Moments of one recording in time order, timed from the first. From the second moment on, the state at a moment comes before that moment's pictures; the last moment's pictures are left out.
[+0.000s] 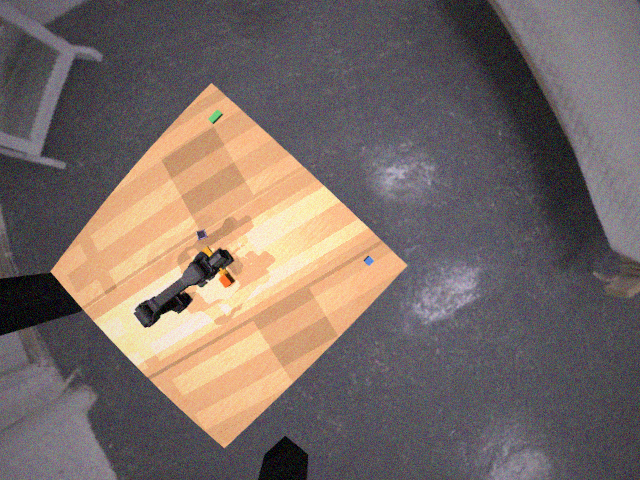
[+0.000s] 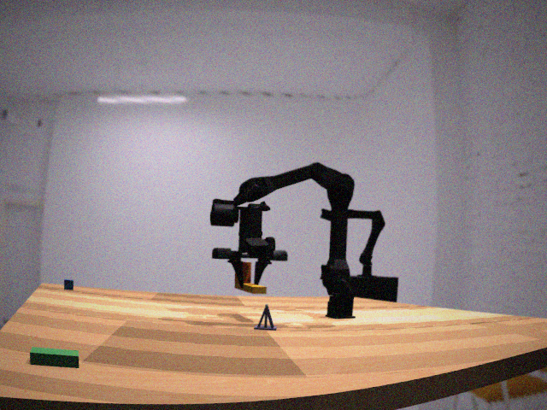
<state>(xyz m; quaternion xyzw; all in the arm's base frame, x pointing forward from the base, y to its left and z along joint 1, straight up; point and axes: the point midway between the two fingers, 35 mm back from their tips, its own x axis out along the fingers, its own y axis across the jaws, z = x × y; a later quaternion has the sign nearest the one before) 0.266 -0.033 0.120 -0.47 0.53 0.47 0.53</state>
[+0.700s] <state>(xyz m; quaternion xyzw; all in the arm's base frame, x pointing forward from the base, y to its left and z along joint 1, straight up) 0.271 -0.013 0.151 -0.51 0.49 0.50 0.50</state>
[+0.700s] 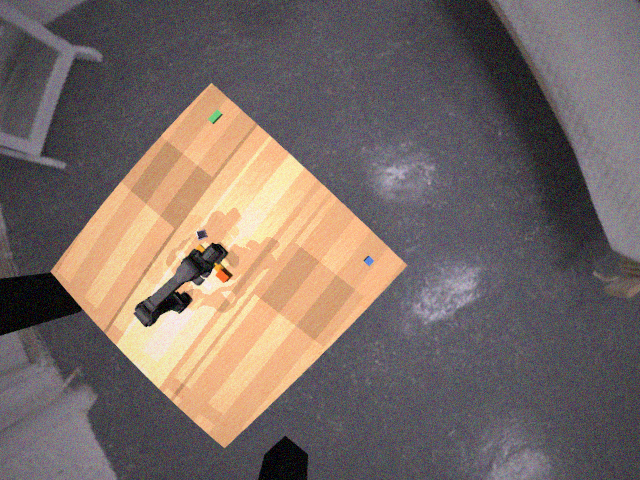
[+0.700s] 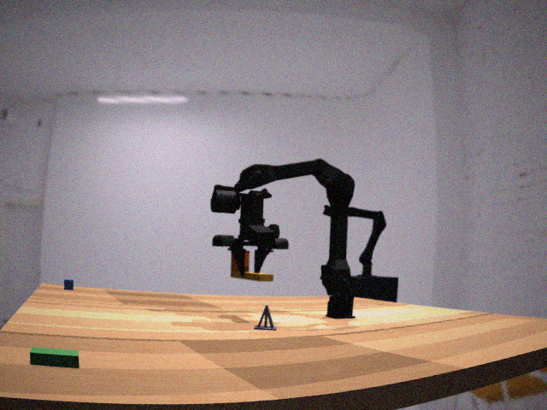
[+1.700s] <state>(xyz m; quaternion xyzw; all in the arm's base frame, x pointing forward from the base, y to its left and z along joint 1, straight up) 0.292 0.089 0.154 -0.63 0.32 0.63 0.33</state>
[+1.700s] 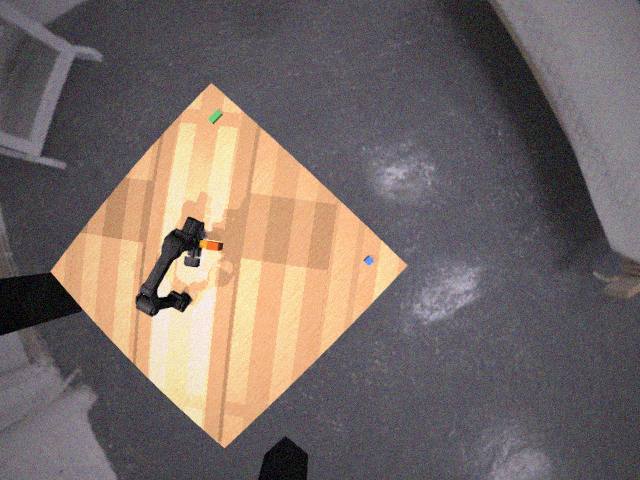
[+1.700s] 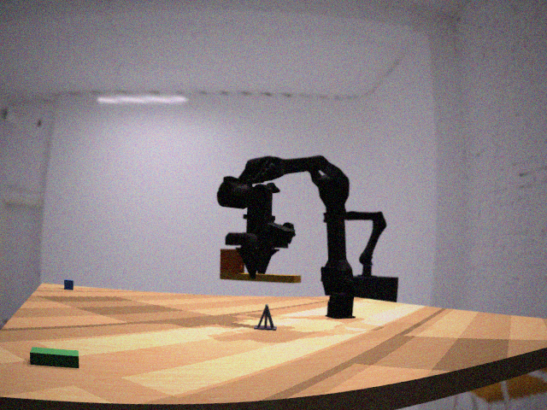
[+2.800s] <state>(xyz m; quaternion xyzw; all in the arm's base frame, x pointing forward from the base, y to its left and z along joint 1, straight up) 0.268 0.167 0.144 -0.69 0.16 0.68 0.18</state>
